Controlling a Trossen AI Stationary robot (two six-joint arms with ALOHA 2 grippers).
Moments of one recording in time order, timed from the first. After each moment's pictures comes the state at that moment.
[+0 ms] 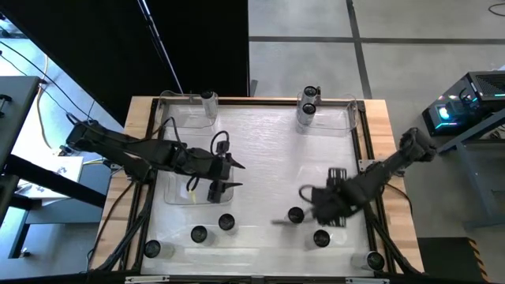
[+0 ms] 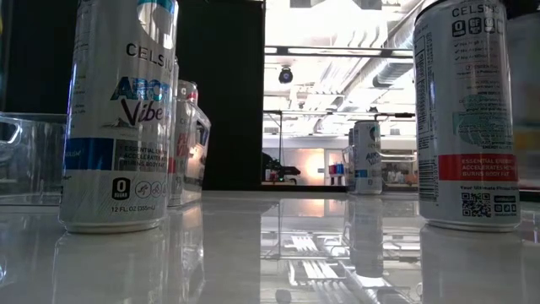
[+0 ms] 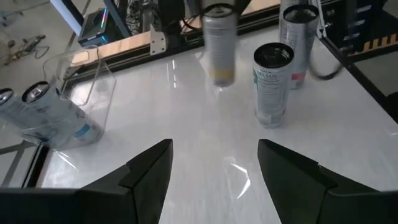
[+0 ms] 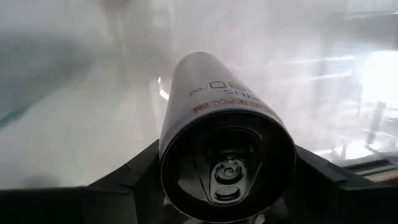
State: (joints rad) left arm -0.24 1.32 1.16 -0.39 -0.23 0.16; right arm 0.58 1.53 1.39 -1.53 0.17 0.67
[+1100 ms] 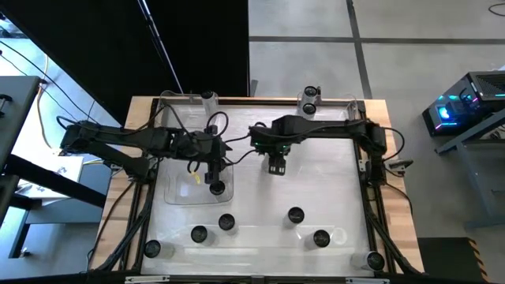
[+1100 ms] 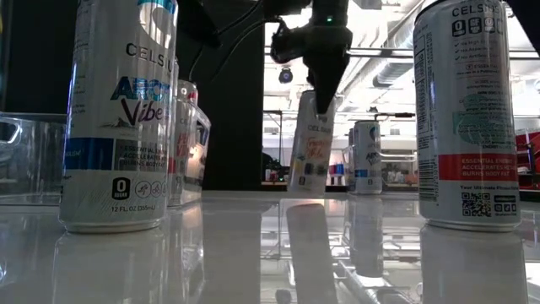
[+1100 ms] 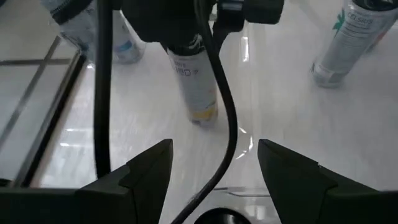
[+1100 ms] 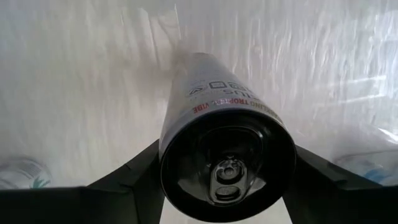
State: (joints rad) left arm -0.07 1.24 1.10 -0.58 -0.23 0.01; right arm -0.08 1.96 1.82 -1.31 0.07 0.03
